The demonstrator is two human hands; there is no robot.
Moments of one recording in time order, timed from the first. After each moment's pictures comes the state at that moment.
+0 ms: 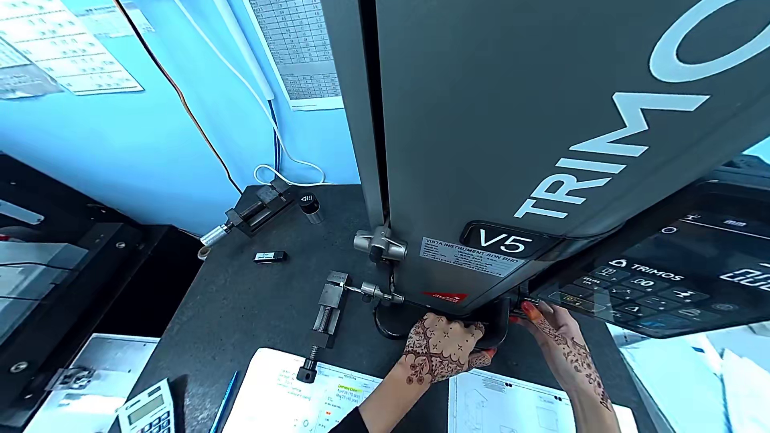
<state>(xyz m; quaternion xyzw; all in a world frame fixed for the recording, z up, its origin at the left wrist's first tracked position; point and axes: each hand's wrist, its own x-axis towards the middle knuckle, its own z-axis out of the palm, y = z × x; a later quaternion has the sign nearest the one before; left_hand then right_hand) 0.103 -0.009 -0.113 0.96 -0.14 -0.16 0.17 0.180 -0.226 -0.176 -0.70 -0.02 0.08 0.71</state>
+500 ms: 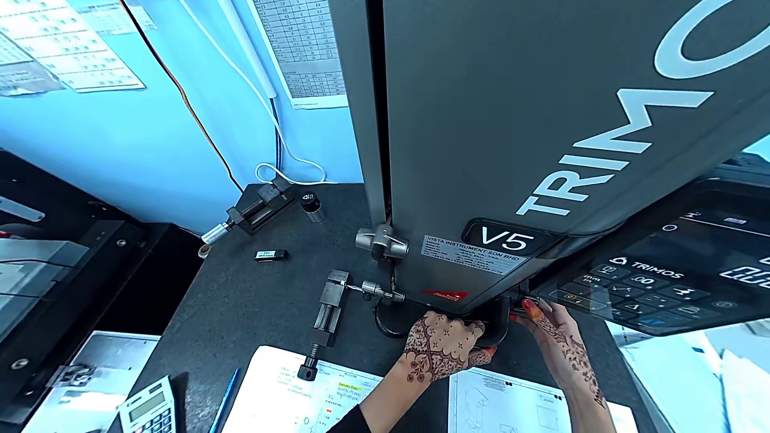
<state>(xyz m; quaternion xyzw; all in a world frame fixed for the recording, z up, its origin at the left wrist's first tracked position) 0.104 -0.008 -0.113 0.96 -0.14 -0.17 0.17 0.180 -0.222 -0.180 -0.69 0.00 0.07 0.72</state>
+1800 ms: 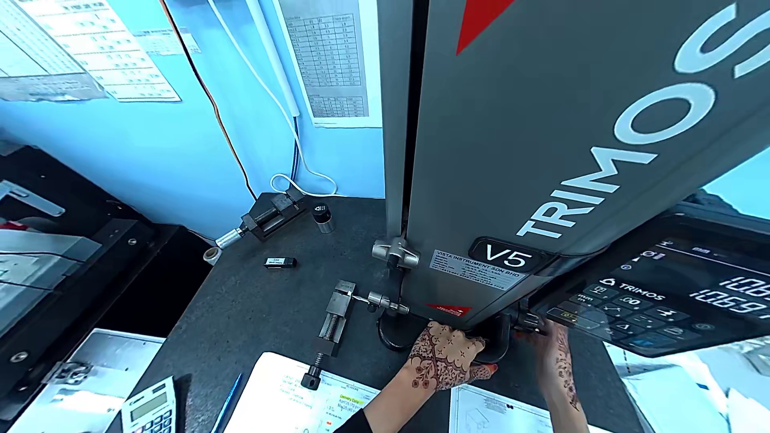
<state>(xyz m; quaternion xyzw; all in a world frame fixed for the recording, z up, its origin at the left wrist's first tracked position) 0.111 -0.001 -0.100 0.95 -0.14 -0.21 0.20 0.196 -0.204 -0.193 -0.74 0.07 0.00 0.67</state>
